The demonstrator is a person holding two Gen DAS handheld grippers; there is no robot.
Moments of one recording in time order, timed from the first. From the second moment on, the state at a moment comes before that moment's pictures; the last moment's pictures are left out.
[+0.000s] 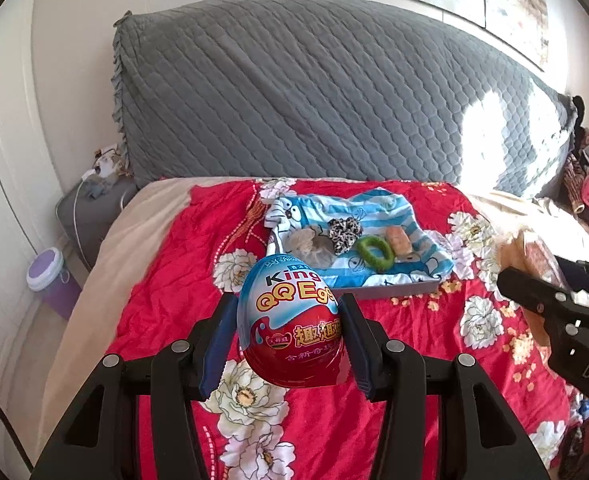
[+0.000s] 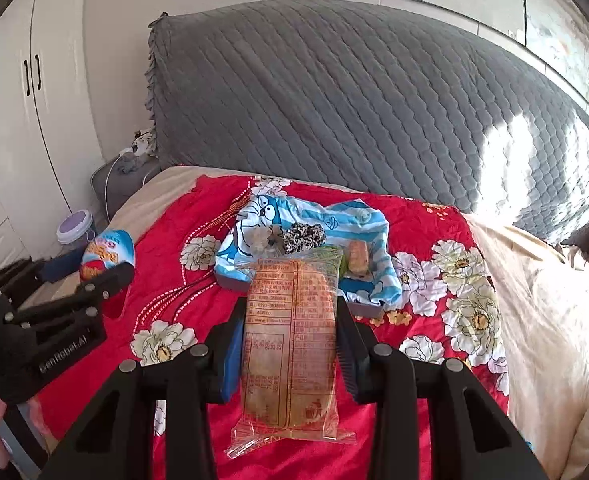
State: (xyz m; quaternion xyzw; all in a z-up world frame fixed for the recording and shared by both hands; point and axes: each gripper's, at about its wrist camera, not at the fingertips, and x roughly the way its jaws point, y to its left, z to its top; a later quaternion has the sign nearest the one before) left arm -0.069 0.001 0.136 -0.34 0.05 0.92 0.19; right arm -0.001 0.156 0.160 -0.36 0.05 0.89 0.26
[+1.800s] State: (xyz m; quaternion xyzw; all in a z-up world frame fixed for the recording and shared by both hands) left arm -0.143 0.020 0.137 -0.35 0.05 0.92 0.17; right arm -0.069 0.183 0.175 -0.35 0.05 0.90 0.27
